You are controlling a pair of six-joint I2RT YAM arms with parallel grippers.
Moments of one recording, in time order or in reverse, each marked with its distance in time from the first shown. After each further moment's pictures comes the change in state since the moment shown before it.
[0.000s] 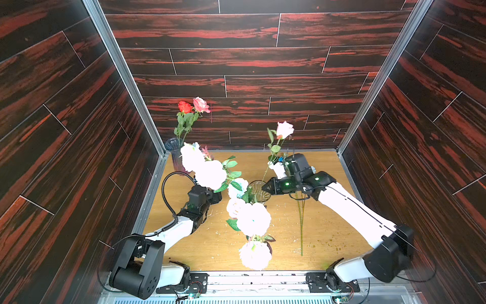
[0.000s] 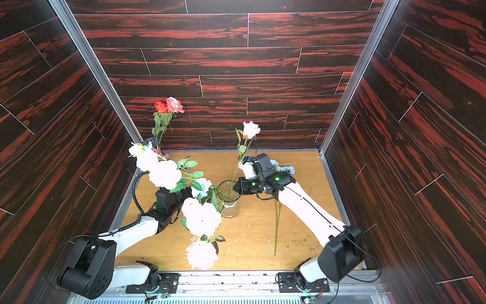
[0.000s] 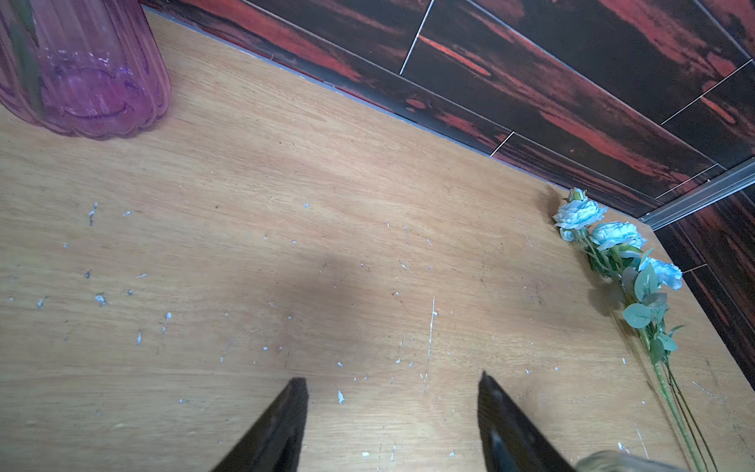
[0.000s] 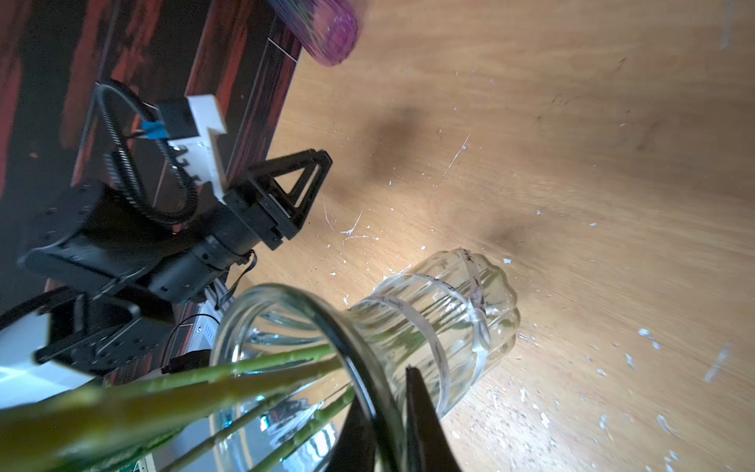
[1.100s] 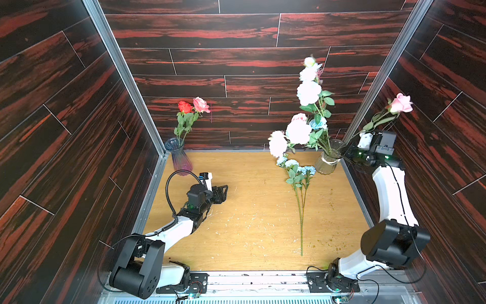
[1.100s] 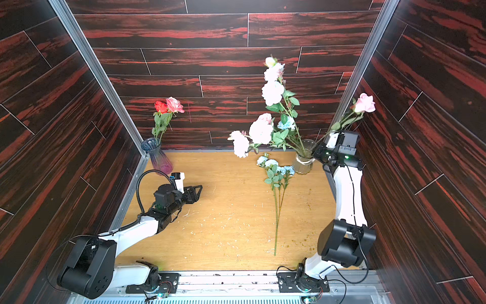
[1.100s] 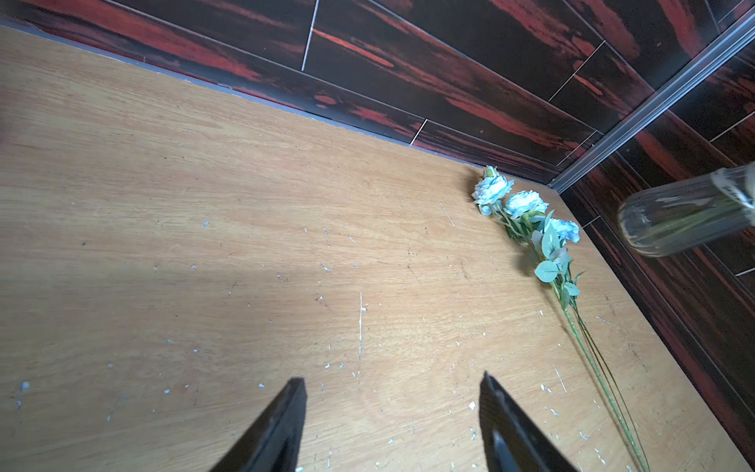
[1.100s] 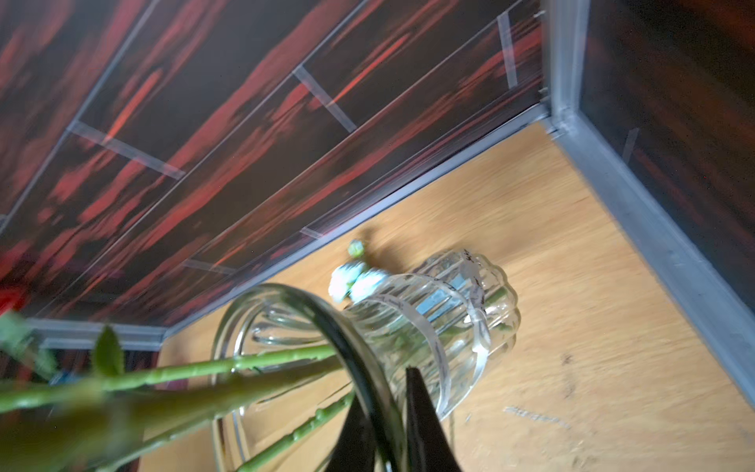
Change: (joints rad) left arm 0.000 0.002 0.000 0.086 0.211 0.061; right arm -0.823 0.058 0.276 -0.034 0.039 -0.065
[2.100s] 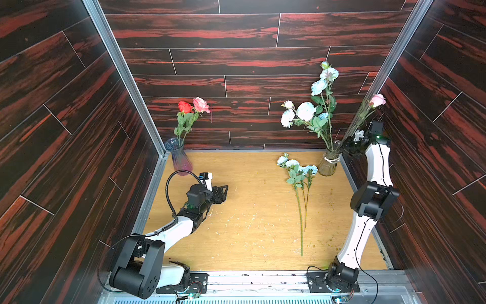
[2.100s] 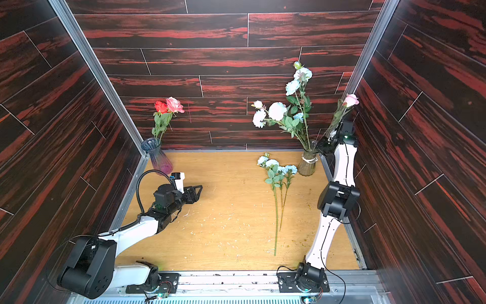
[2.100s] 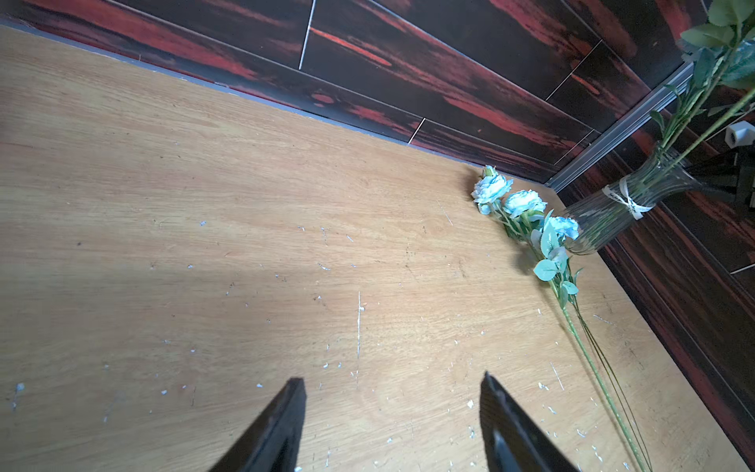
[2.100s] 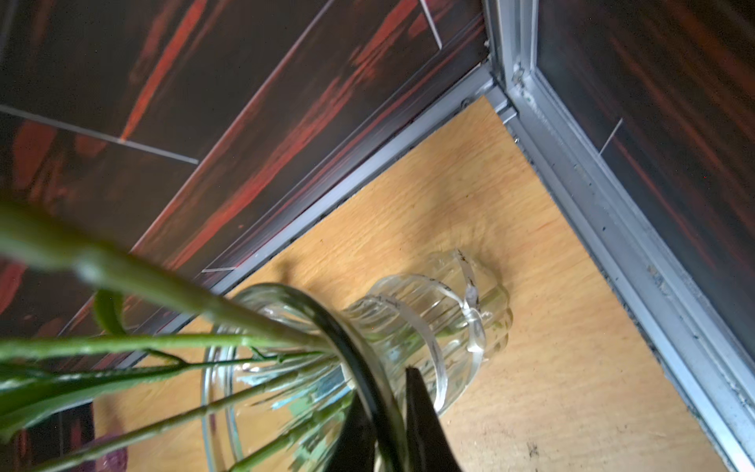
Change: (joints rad) left arm 0.005 0.000 0.000 0.000 0.018 0.000; right arm -0.096 0.713 0.722 -0.277 0.036 -0.017
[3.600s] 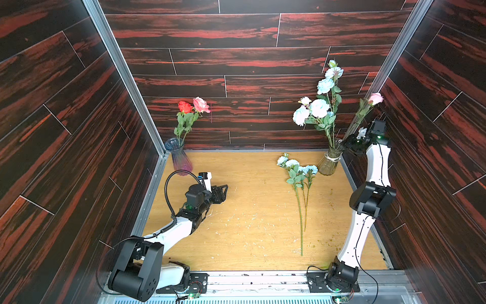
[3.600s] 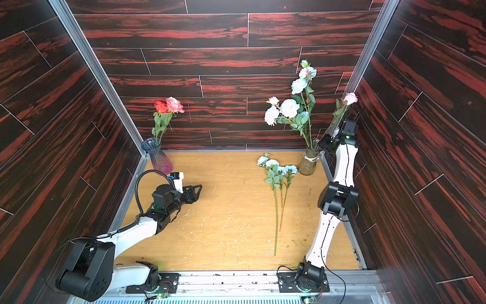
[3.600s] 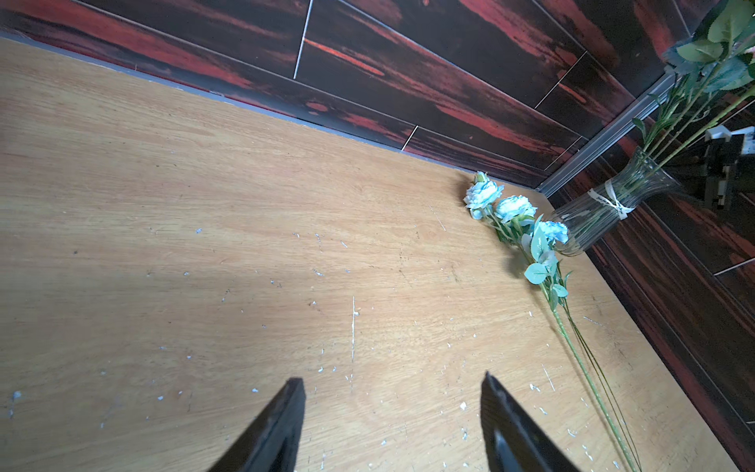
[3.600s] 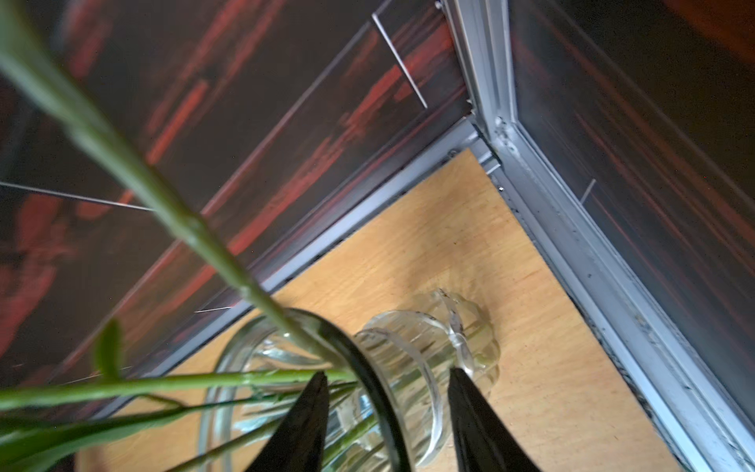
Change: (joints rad) left arm 0.006 -0.021 -0.007 0.010 0.016 -0.002; right arm -0.017 0.172 0.271 -0.050 0.052 -0.002
